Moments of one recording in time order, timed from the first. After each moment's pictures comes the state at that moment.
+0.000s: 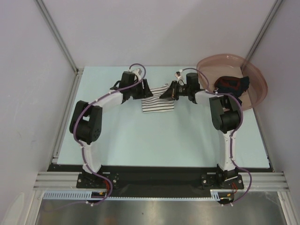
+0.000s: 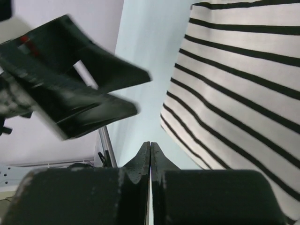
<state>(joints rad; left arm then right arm) -0.37 1.99 1.42 -0.14 0.27 -0.44 0.28 2.16 1.42 0.26 -0.96 0.75</state>
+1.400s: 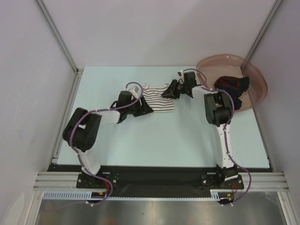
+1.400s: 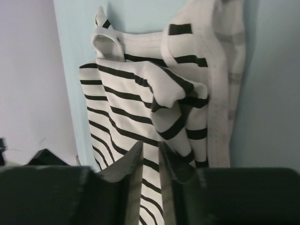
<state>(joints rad) -0.40 1.85 0.91 0.32 0.41 -0.65 0.25 2.45 1.76 -0.01 -0.76 0.75</state>
